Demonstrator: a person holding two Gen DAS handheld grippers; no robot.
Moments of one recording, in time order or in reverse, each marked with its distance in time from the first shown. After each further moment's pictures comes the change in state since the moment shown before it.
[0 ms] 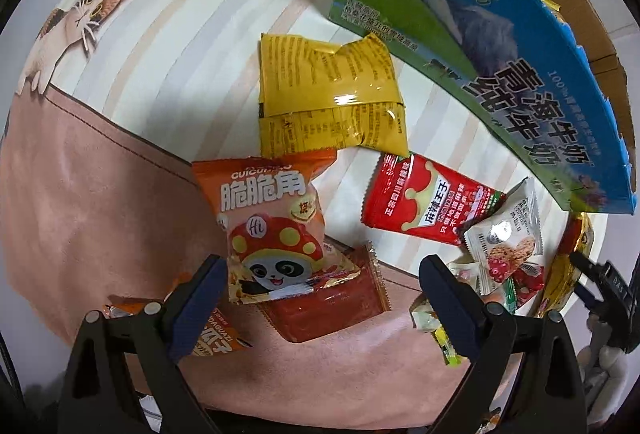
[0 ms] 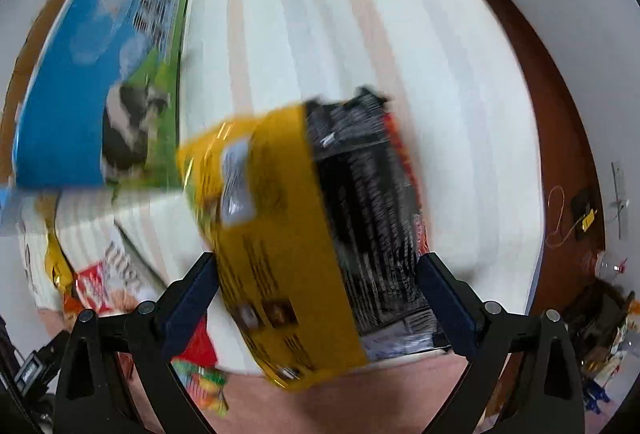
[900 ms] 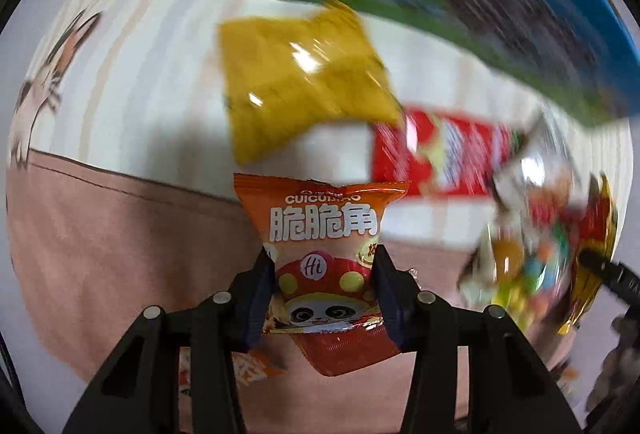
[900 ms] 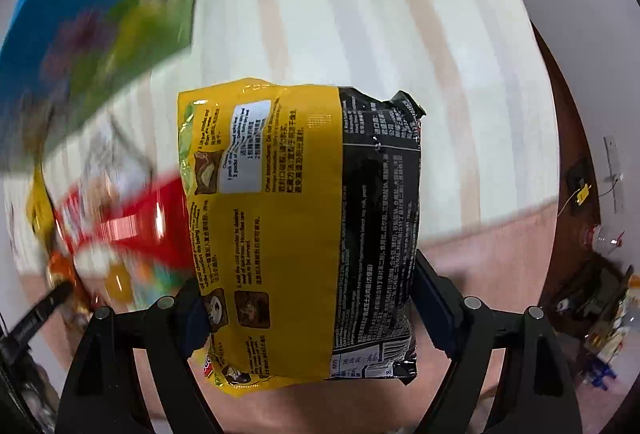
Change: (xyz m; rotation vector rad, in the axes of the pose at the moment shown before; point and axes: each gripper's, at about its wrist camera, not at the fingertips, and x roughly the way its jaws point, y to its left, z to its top) left arm 0.026 -0.006 -0.027 0.300 -0.006 0.098; right arm 0.002 -0.020 -0.073 0.001 0.022 -0.052
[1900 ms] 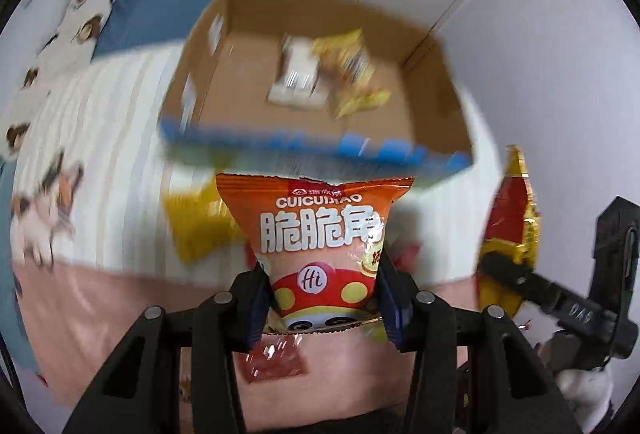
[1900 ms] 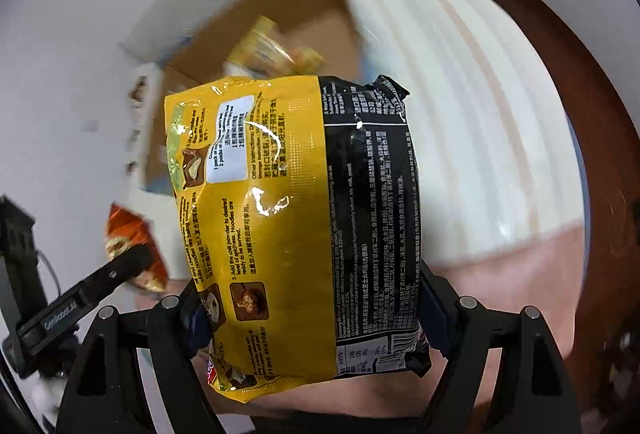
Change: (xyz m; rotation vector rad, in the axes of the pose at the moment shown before) left arm -0.181 -0.044 0.041 0.129 -0.243 -0.267; right arm -0.181 0.007 -0.010 -0.037 -0.220 0.370
